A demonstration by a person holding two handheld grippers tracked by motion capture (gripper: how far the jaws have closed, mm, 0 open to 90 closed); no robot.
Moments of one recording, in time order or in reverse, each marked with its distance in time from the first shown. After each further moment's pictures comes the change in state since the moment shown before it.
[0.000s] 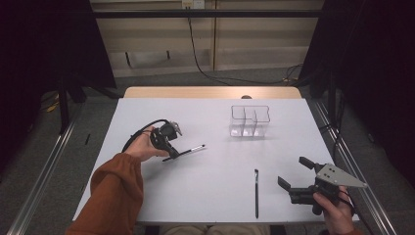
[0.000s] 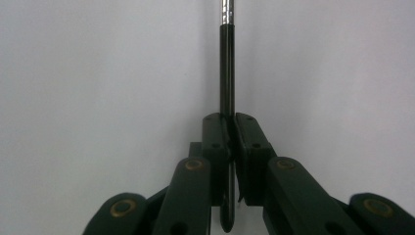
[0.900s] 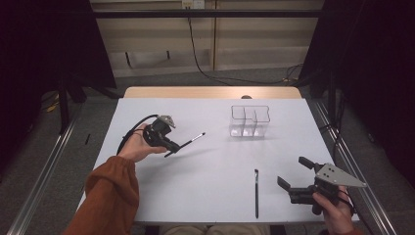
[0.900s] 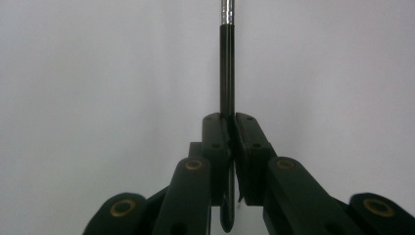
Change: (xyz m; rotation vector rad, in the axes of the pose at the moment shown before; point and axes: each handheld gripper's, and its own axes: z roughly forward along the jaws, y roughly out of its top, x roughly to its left) left arm -0.011 -0.007 -0.030 -0.242 0.003 -0.049; right arm 0.000 0.000 0.001 0.003 0.002 -0.003
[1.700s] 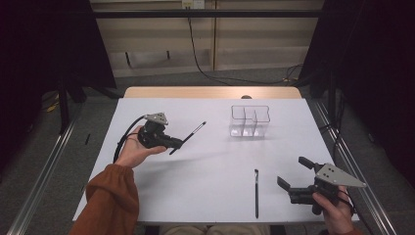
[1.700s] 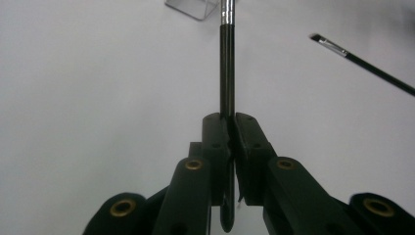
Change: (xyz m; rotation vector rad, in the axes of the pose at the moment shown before) left arm -0.011 -0.011 -0.014 -0.241 -0.005 -0.036; right arm 0.000 0.000 0.000 -0.002 0.002 0.000
